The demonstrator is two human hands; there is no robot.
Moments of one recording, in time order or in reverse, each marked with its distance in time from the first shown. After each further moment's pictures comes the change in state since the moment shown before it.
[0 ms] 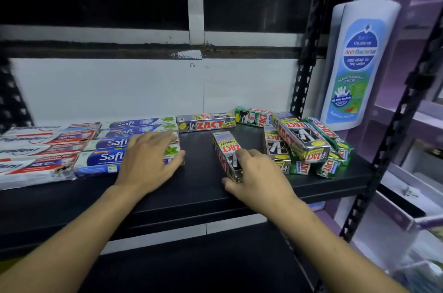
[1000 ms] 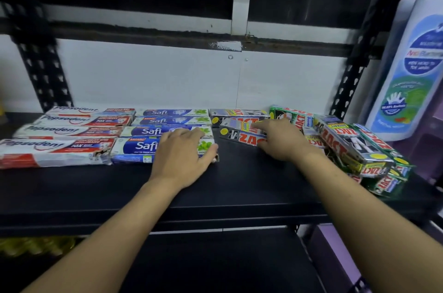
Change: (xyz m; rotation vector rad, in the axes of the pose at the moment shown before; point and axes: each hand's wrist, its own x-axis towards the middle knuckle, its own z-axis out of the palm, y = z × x) left_hand 0.002 -0.014 0.021 0.006 0.036 -0.080; right_hand 0.133 0.020 0.024 -0.146 -0.116 -0.125
